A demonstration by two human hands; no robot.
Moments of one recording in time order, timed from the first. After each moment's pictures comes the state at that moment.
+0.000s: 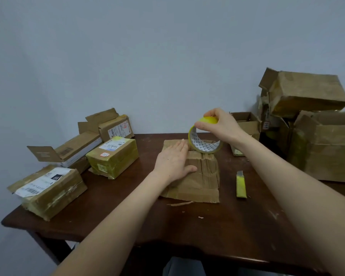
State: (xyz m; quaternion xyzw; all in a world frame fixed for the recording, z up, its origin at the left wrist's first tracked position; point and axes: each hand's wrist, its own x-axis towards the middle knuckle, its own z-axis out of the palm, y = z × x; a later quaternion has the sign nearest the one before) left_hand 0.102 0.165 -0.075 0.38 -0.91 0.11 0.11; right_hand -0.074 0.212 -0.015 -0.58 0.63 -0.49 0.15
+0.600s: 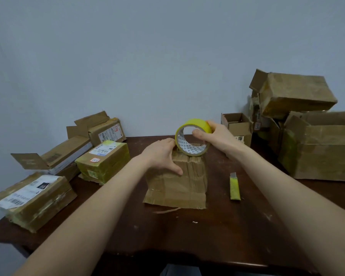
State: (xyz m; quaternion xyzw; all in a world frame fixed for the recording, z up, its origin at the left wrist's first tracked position) left_hand 0.105 0.123 -0.047 0.35 -0.93 0.00 0.05; right_hand -0.079 0.218 -0.034 -0.56 0.57 -0.53 0.28
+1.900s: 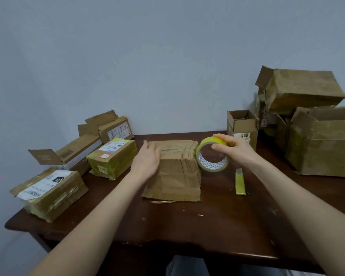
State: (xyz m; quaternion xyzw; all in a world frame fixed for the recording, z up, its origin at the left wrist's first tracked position) left_hand 0.154 0.147 -0.071 0.54 -0.82 -0.03 0.16; right_hand -0.104 0.239 -0.082 -0.54 0.62 -0.51 0.27
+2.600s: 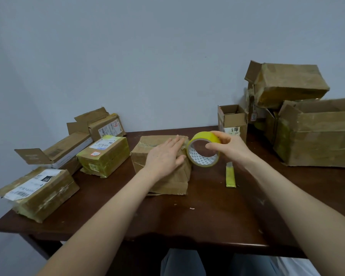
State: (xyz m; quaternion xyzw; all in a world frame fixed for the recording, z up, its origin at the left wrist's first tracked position) left_hand 0.102 0.171 -0.078 0.37 -0.91 0.11 0.13; right_hand -0.107 0.249 -0.092 -0.49 0.60 -0.56 0.30
